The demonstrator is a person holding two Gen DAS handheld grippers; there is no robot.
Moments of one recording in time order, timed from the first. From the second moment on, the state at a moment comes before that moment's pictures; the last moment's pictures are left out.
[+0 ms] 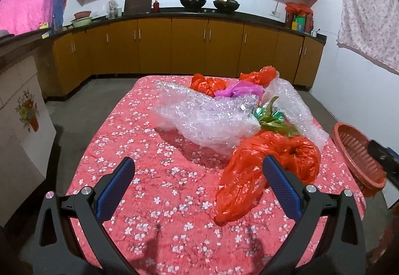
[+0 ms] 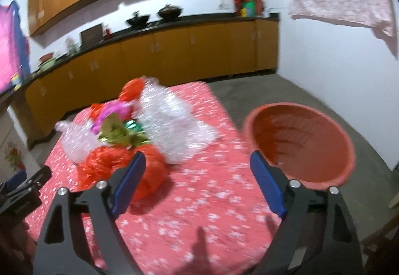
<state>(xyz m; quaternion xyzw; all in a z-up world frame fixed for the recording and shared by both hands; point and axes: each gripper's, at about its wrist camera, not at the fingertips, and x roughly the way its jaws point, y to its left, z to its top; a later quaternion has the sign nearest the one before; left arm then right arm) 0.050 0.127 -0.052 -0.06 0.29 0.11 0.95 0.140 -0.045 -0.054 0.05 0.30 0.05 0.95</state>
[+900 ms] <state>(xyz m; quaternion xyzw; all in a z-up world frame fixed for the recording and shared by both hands) 0.086 0.118 -0.071 -0.06 0.31 0.06 0.95 0.172 0.002 -0.101 -0.01 0.35 0.12 0.93</state>
